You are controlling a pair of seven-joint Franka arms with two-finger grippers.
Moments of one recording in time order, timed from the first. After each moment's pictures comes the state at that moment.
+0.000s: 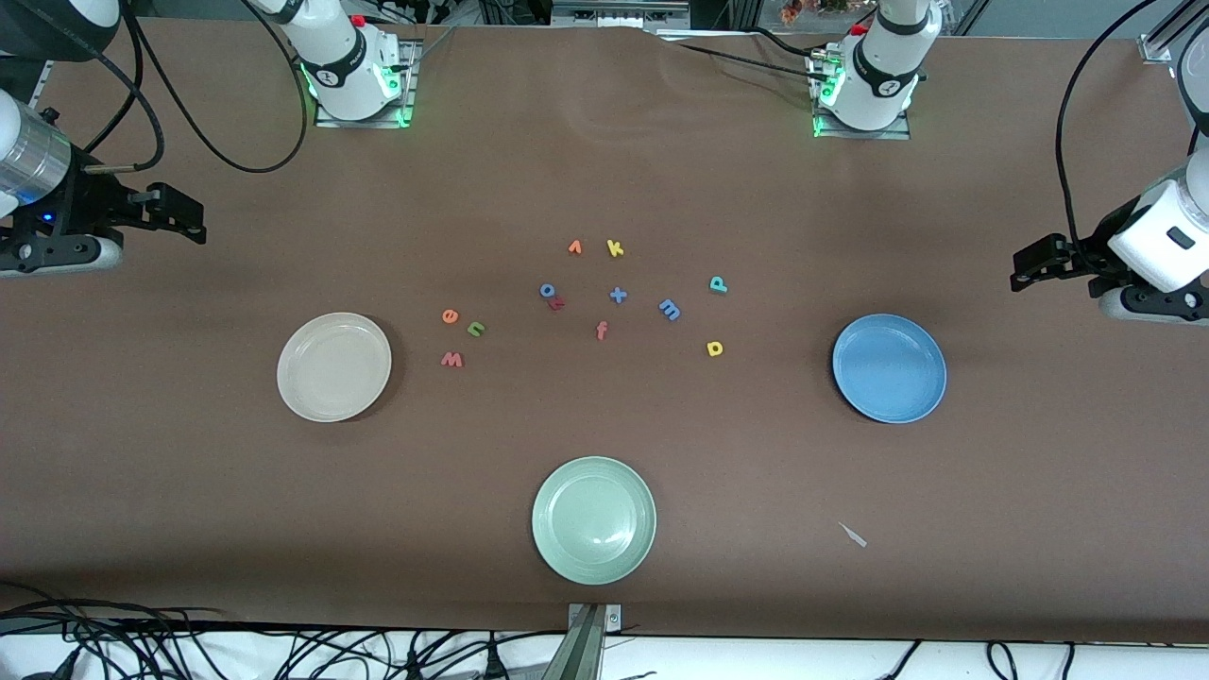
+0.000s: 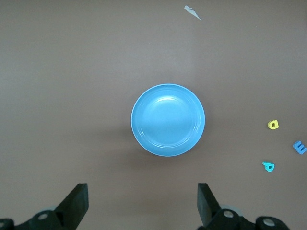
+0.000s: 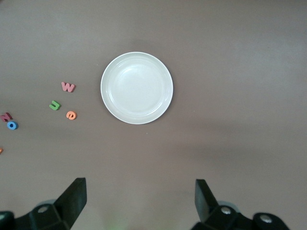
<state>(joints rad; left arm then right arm) 0.20 0.08 -0.17 -1.67 0.01 1.71 0.08 0.15 0.04 -0.10 -1.62 -0.03 1.58 -0.06</state>
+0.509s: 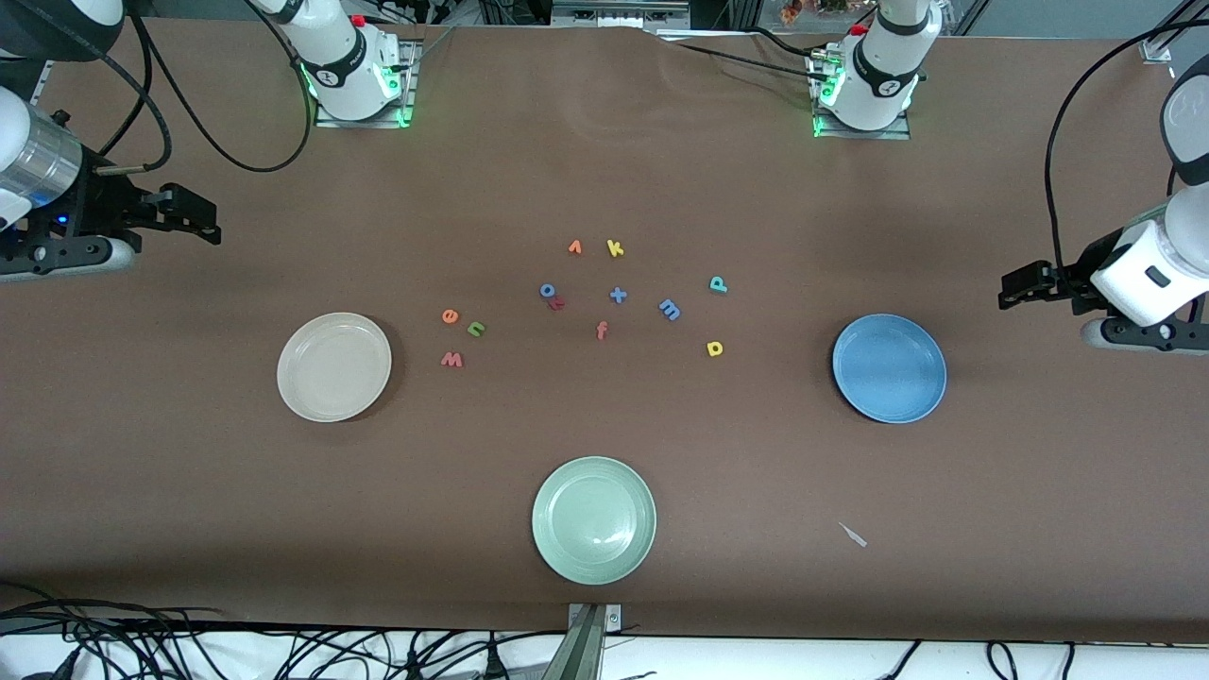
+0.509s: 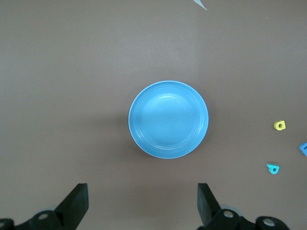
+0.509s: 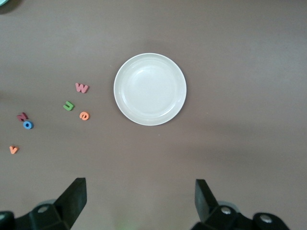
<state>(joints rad) 0.20 0.17 -0.17 -1.66 0.01 1.73 0.08 0.15 0.04 -0.09 -1.63 0.02 1.59 -0.06</state>
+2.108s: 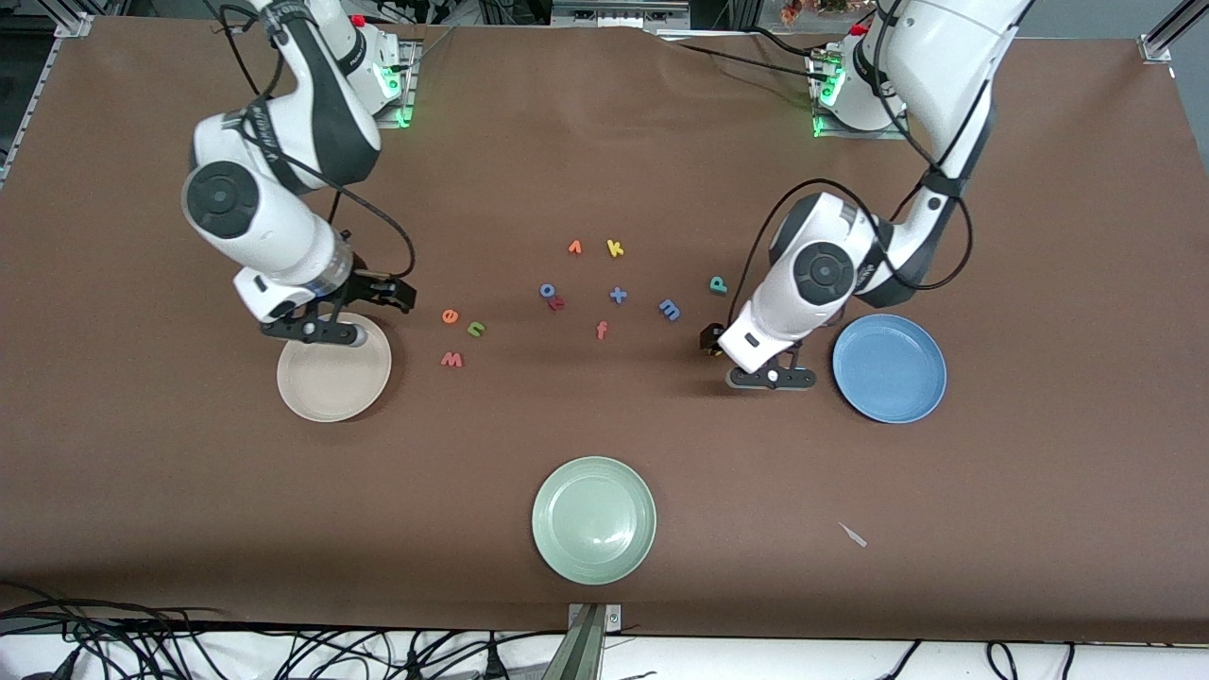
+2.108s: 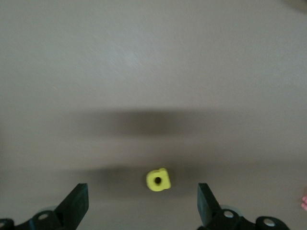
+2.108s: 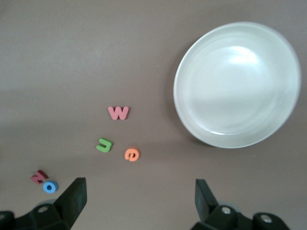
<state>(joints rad) -0.29 0.56 -0.20 -1.84 -0.01 2.38 -0.51 0.25 0.21 0.10 -2.01 0.03 2.17 0.47</state>
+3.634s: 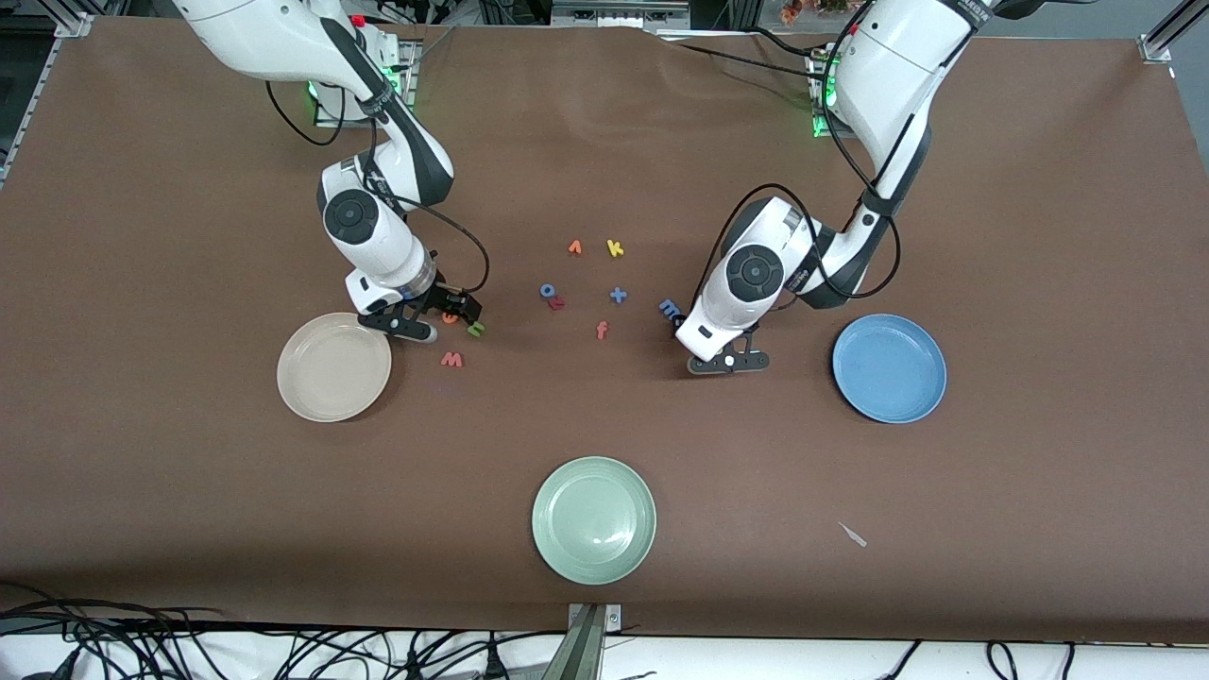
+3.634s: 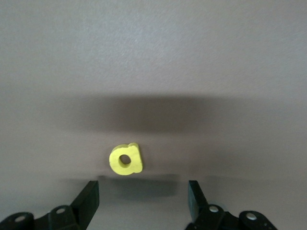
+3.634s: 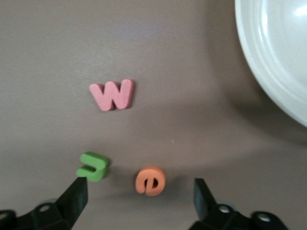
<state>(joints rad) -0.37 0.64 -0.19 -1.84 0.04 2.37 -0.64 0.25 0.43 0.17 -2.25 -0.02 2.72 0.67</state>
